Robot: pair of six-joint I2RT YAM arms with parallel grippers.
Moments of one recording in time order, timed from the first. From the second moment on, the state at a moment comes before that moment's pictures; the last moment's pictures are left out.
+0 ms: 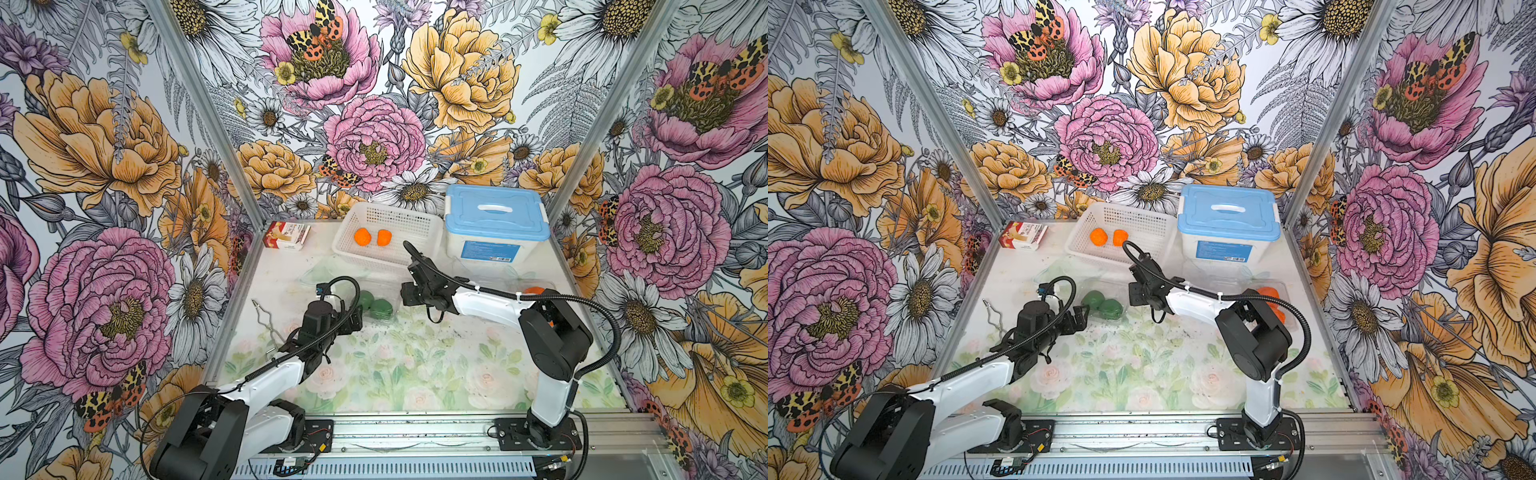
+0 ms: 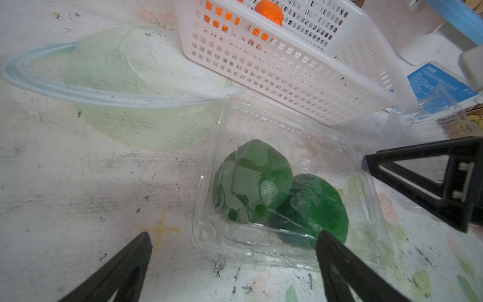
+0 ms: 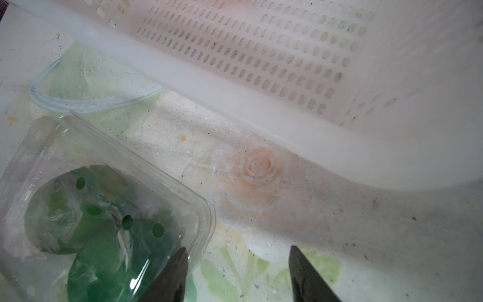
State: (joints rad) left arm -0.38 1.12 0.33 0.22 -0.03 -0.46; right arm 0.70 1.86 1.23 -0.26 0.08 0.49
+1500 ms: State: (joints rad) left arm -0.33 1.21 0.36 0.23 -0.03 -0.48; right arm 0.93 1.77 1.12 -0.25 0.15 0.56
